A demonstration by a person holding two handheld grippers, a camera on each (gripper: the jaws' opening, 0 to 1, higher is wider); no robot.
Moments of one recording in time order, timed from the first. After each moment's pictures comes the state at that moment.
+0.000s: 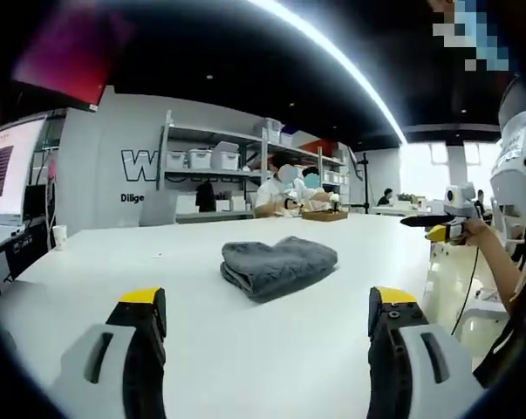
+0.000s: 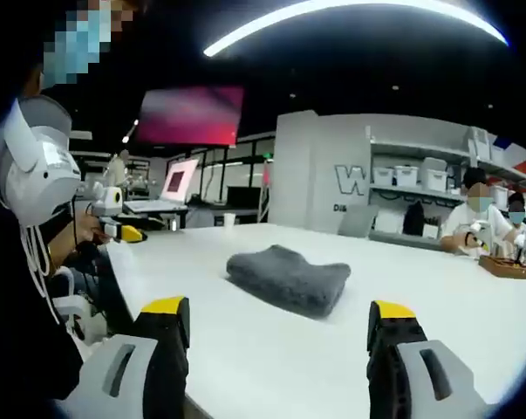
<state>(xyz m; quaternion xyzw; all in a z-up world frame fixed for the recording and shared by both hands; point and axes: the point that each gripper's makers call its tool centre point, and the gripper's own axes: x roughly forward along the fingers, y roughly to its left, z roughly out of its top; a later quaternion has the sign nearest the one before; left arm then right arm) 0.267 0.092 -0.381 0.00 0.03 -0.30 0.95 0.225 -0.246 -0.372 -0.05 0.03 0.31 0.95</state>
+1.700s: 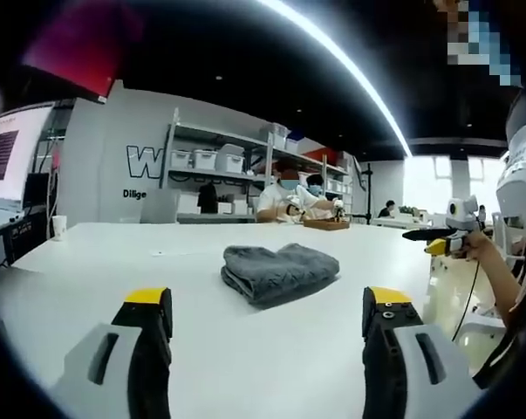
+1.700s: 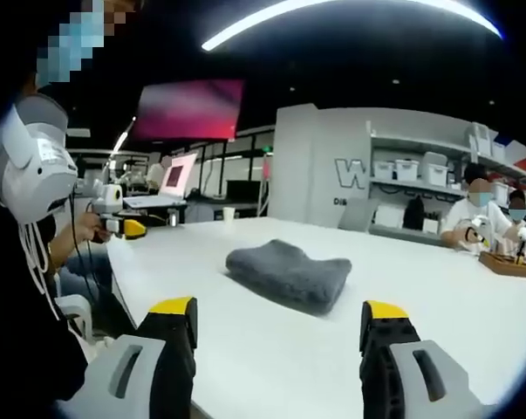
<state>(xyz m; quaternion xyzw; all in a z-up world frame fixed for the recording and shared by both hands) 0.276 0.096 -0.376 -0.04 0.02 -0.30 0.95 0.229 -0.242 -0.373 -0.06 0.04 0.31 0.95</state>
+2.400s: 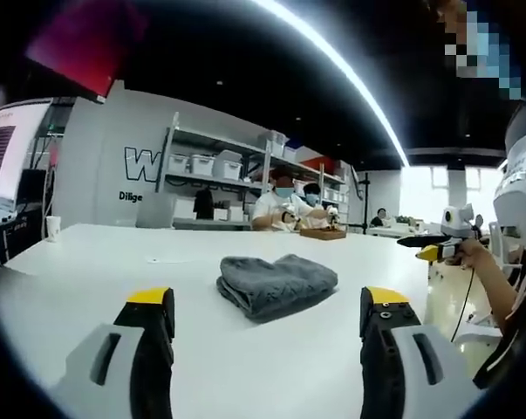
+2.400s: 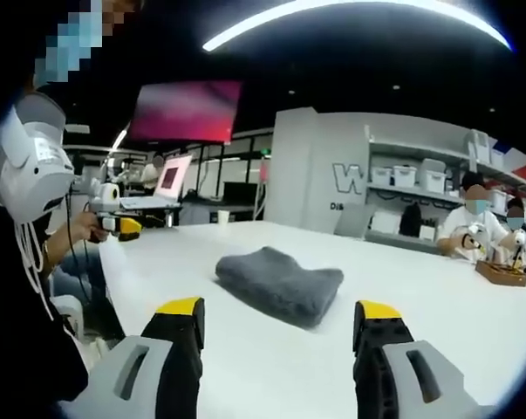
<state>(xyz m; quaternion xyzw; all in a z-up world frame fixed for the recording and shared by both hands) 0.290 0.091 -0.365 -0.05 0.01 -0.30 0.95 0.252 -0.247 -0.359 -0.07 0.03 0.30 0.95</state>
